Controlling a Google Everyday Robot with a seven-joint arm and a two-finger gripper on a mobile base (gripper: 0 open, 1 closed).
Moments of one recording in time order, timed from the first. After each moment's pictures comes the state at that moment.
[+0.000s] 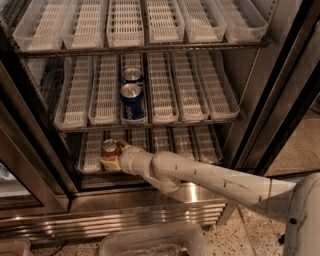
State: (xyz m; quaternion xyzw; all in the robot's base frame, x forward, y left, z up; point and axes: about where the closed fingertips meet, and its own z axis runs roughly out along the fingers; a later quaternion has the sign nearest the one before) arm 0.644 0.172 0.598 -0.43 0.67 0.23 0.56
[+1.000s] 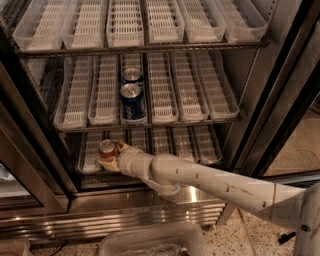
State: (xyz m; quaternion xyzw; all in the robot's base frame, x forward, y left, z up) arm 0.633 0.175 0.618 -0.43 0.66 0.23 0.57
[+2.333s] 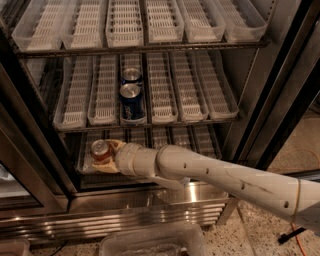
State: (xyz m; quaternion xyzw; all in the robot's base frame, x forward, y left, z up) arm 0.579 0.177 0.681 -0.49 0.61 0.26 0.57
